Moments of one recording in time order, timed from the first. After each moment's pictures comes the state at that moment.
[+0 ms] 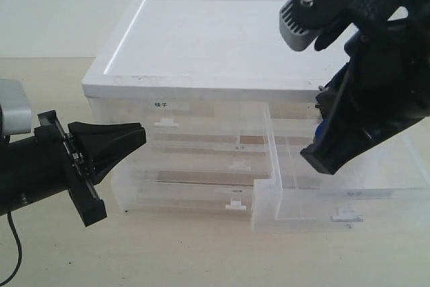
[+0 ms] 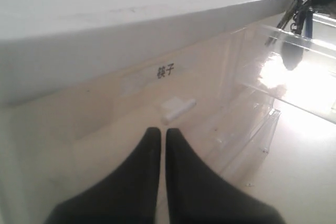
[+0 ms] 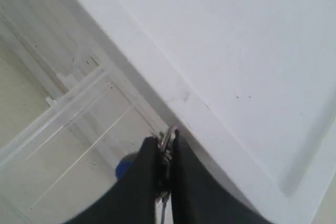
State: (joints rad) left arm -0.21 1.61 -0.29 0.78 -1.22 -0.29; right arm 0.93 1.10 -0.92 -0.58 0.84 0.29
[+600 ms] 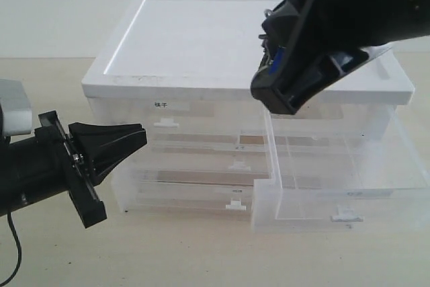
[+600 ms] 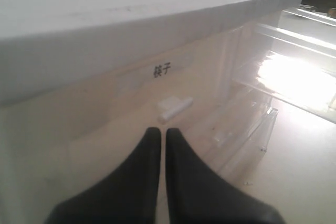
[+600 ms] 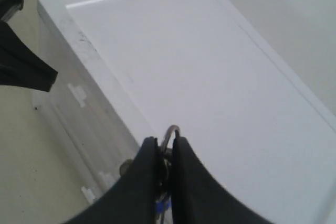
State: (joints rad) left arm -0.21 1.61 -0.29 0.79 -1.22 -0.29; right arm 1.05 1.10 -1.09 -0.60 0.77 0.26
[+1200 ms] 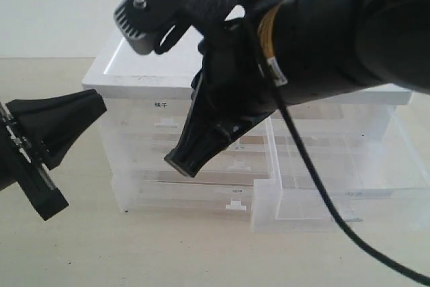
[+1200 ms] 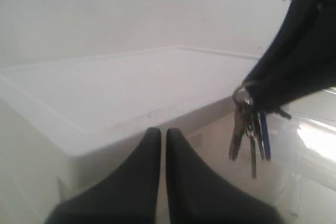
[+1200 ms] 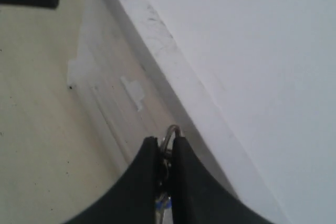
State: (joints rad) left arm -0.21 1.30 -0.17 0.63 -1.22 -0.27; right arm 1.06 1.37 -1.09 -0.54 0.65 0.26
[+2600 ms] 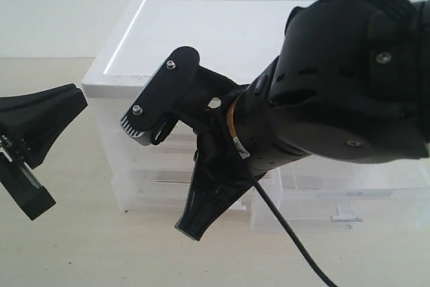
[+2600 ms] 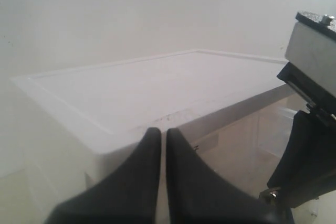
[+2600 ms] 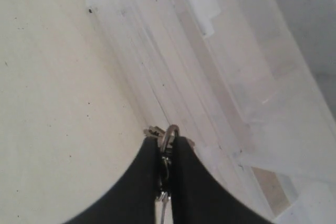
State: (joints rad) left arm -0.21 1.19 -0.15 0.58 -1.13 -0.27; right arm 1.06 1.50 -1.03 -0.46 0.67 0.21
